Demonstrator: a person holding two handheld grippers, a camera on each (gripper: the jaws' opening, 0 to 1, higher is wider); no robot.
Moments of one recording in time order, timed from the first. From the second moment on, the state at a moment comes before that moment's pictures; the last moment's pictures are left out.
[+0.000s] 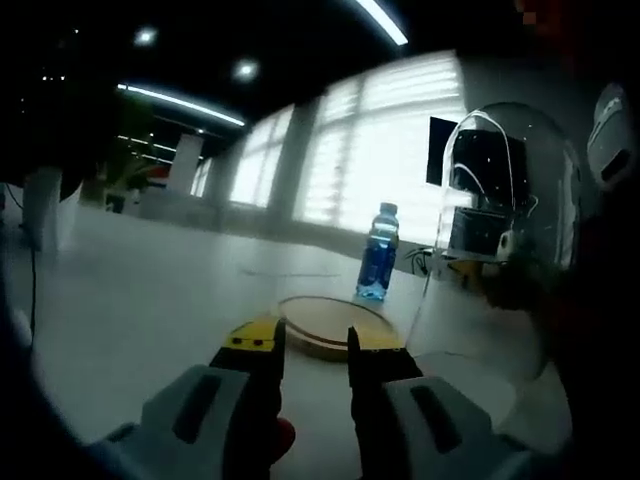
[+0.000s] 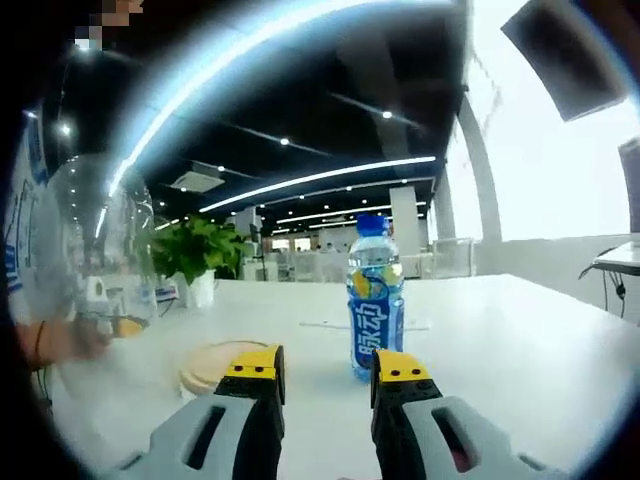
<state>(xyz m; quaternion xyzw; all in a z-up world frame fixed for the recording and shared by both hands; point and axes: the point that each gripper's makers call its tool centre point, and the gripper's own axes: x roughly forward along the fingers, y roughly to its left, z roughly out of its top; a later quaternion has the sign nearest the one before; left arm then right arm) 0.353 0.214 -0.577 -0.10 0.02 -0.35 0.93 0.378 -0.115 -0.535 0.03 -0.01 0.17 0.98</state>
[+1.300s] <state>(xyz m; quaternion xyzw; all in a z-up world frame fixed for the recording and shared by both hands) 0.354 0.213 -0.586 -0.10 0.04 -0.35 0.93 0.527 -0.109 -0.453 -0.03 -0.03 0.11 0.99</state>
